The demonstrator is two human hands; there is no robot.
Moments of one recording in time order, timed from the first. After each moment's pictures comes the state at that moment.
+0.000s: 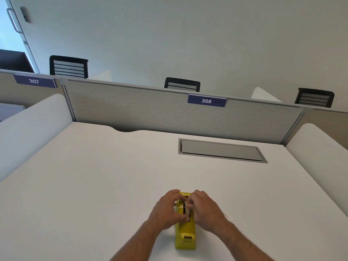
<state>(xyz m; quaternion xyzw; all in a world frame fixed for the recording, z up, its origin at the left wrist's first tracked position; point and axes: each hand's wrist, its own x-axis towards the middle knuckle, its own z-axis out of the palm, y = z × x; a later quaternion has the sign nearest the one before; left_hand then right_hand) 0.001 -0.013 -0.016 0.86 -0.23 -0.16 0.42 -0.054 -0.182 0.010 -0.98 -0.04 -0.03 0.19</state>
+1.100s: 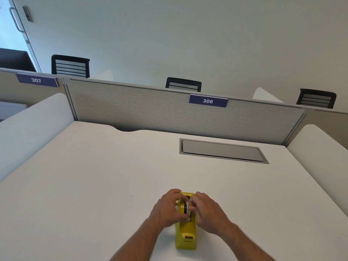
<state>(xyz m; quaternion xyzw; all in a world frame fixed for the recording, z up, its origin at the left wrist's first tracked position) 0.003 -0.016 -0.009 0.88 -0.23 -0.16 0.38 -0.061 -0.184 0.015 -0.98 -0.05 -0.02 0.20</state>
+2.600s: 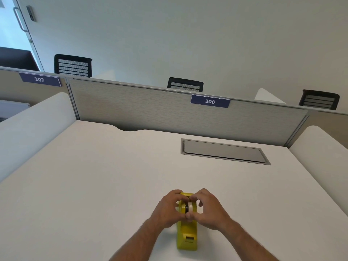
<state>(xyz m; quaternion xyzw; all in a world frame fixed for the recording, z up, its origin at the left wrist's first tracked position) 0.005 -0.014 -0.014 0.86 -0.23 -0.18 0.41 -0.054 -0.188 0.018 -0.95 0.02 0.03 0.30</state>
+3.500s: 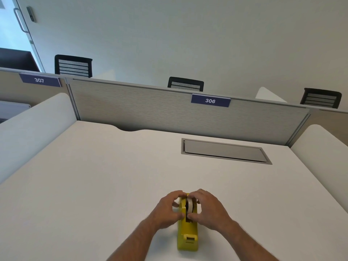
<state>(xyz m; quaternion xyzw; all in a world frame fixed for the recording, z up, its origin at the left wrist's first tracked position) 0.007 -0.004 -0.017 0.80 -0.22 -0.22 0.51 -0.049 -0.186 0.013 -0.98 -0.02 0.00 0.22</state>
